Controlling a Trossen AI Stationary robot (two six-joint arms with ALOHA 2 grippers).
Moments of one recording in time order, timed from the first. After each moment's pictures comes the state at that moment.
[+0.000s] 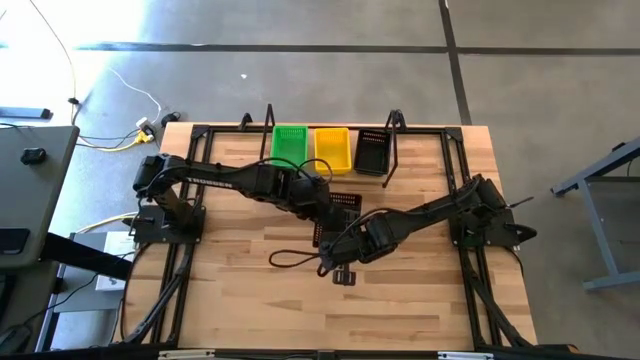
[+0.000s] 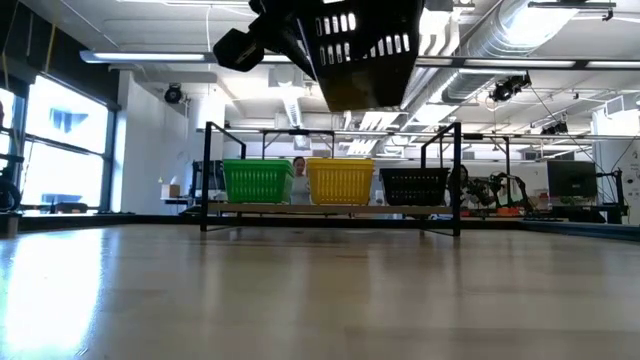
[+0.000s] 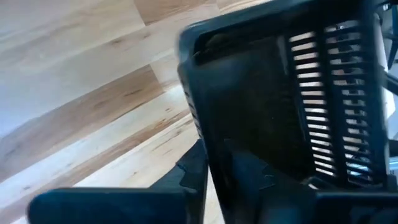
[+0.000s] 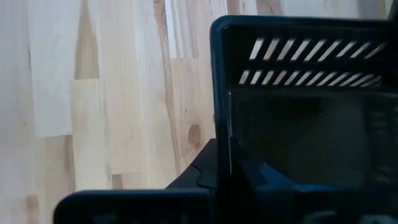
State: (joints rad) left arm 0.05 1.73 1.57 -0.85 -0.08 -1.16; right arm 0.35 1.93 1.82 -1.08 0.24 0.38
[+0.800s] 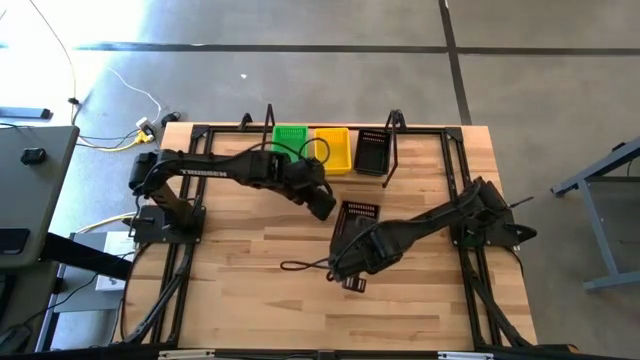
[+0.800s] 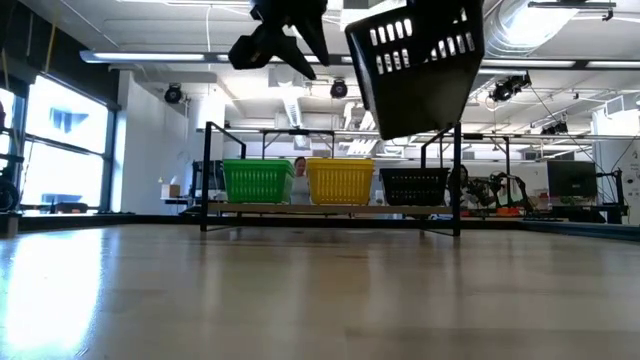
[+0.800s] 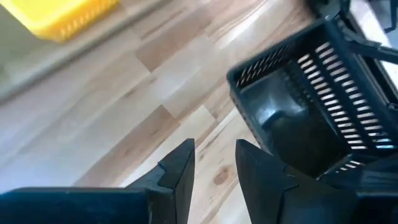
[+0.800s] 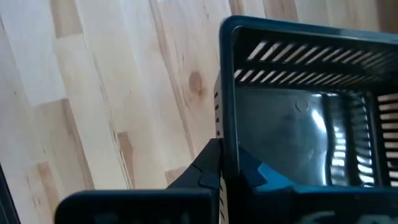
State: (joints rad) left arm 0.15 1.69 1.57 -0.85 -0.06 -0.83; right arm 0.41 1.93 1.82 -1.25 0.23 0.60
